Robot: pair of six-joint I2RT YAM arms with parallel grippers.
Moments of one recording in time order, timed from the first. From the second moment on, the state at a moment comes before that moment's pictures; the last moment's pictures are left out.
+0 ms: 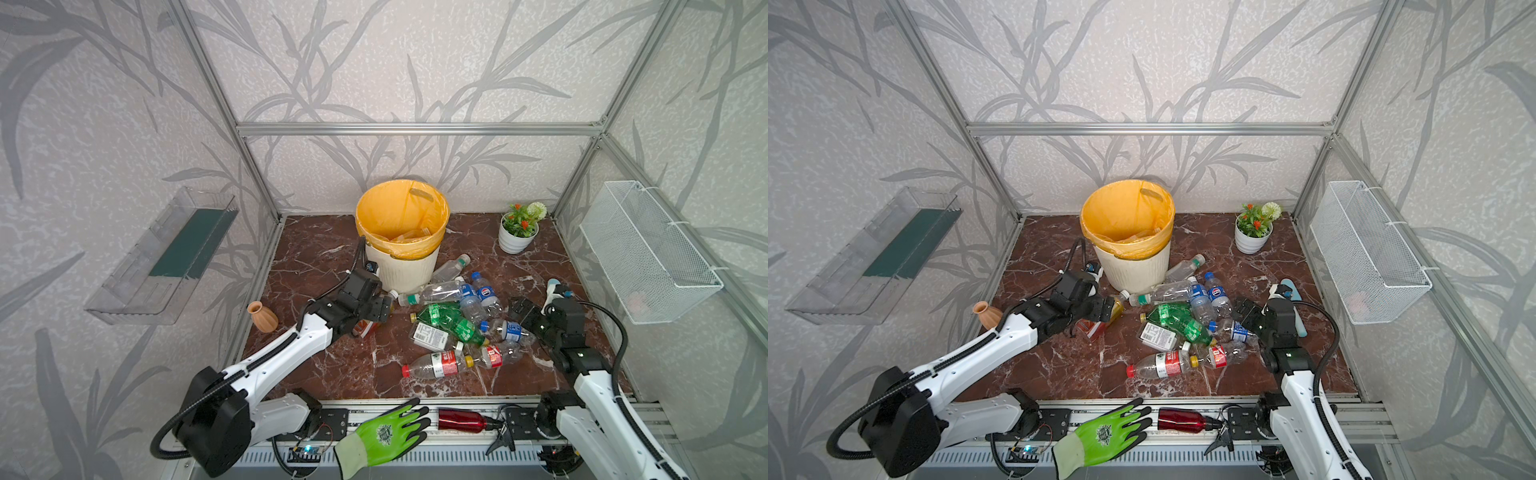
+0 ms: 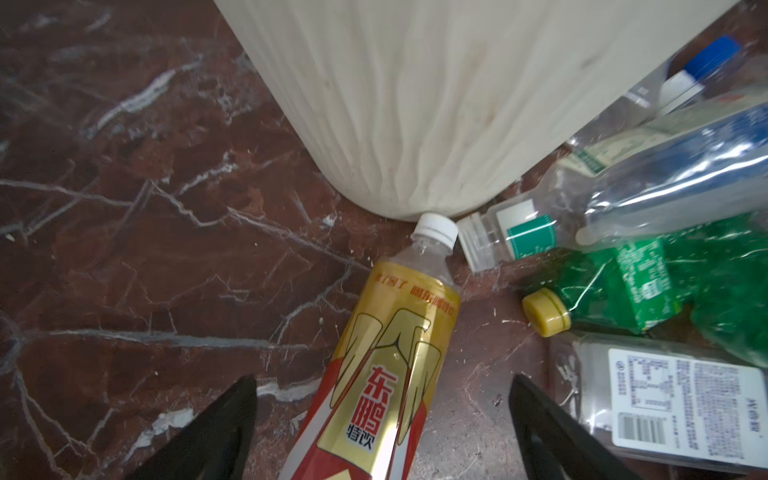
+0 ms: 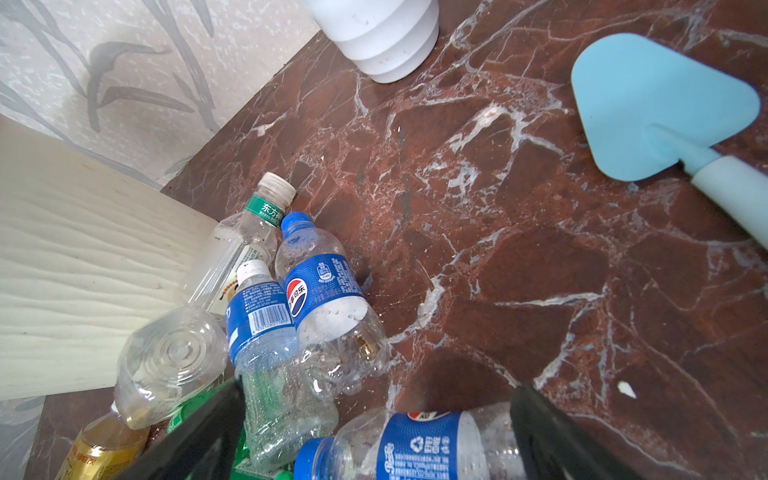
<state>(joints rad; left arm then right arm) -0.58 1.24 0.80 -0.48 -0.20 -0.25 0.03 0.70 0.37 -0.27 -0.08 0.63</state>
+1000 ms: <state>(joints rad) -0.58 1.46 0.82 -0.53 -0.09 -0.28 0.03 0.73 0.37 -0.25 -0.08 0.65</state>
